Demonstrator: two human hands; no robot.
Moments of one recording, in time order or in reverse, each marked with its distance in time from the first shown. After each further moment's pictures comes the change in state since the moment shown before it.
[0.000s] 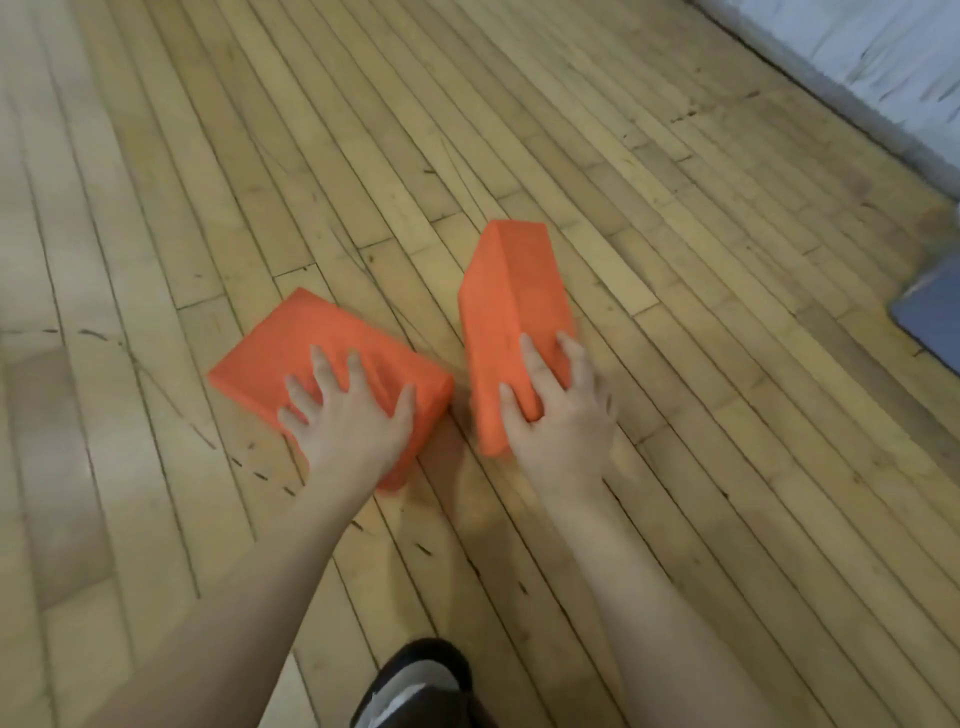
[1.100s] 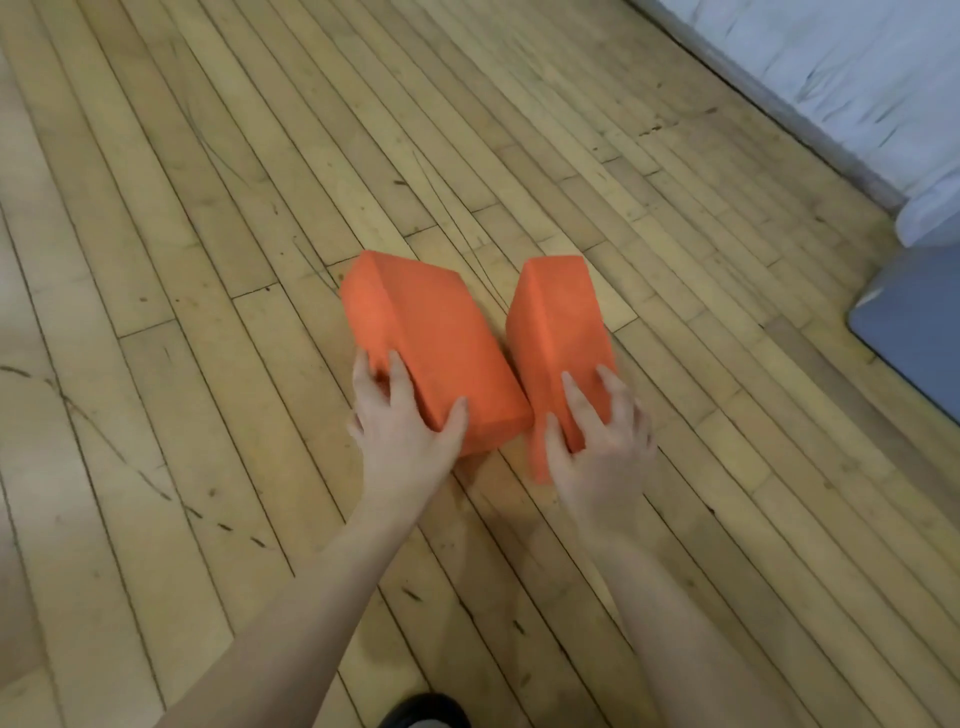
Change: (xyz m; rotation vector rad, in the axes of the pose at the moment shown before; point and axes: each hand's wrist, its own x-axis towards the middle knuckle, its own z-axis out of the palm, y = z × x) left_hand 0.004 0.044 0.017 -0.550 0.100 0.252; right_hand 0.003 0.040 0.005 -0.129 0.079 0.076
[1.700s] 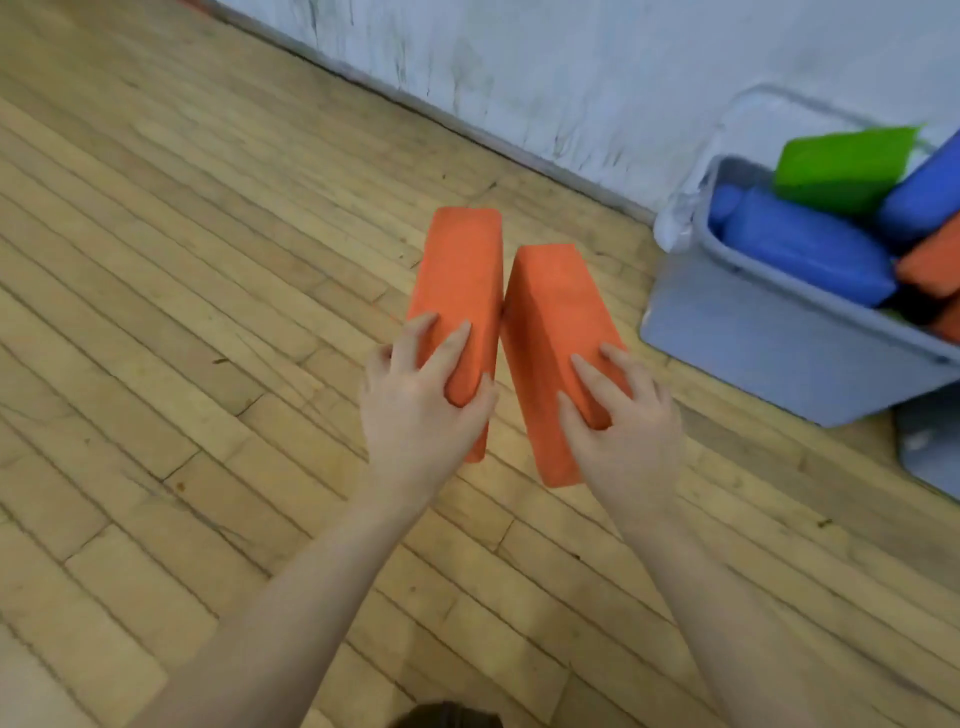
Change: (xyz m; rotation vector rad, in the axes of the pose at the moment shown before) left_hand 0.058 0.267 0.004 -0.023 0.040 0.727; right_hand 0.135 0.080 -0.181 -0.042 0.293 0.201
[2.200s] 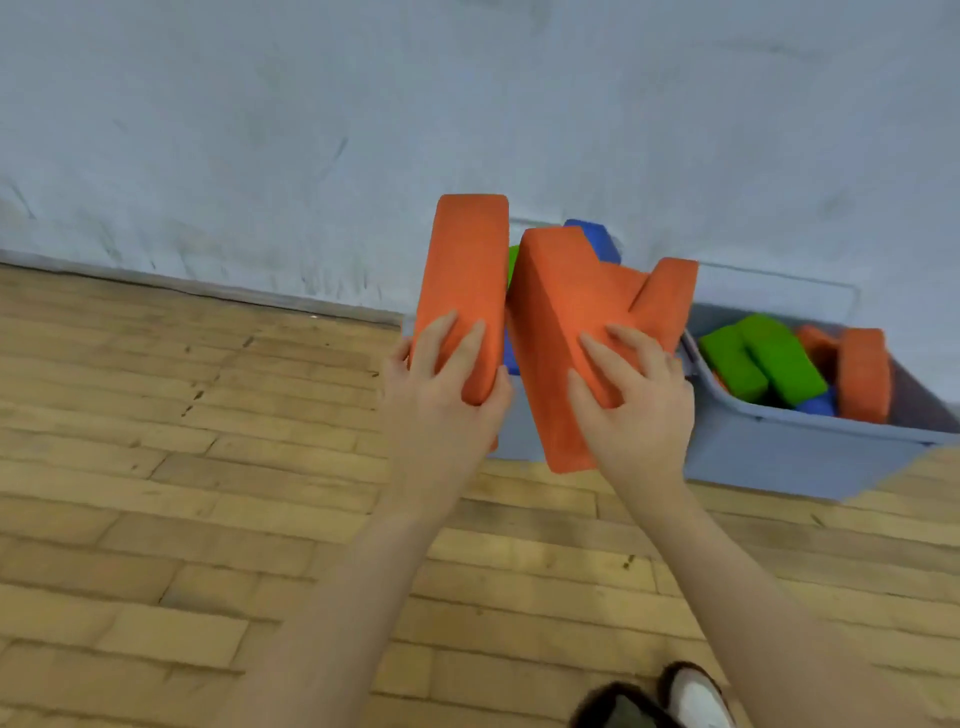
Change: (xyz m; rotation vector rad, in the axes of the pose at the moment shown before) left_hand 0.110 0.289 0.153 -0.384 0.061 0.444; right_hand 0.142 0.214 -0.182 -0.193 0.458 0.164
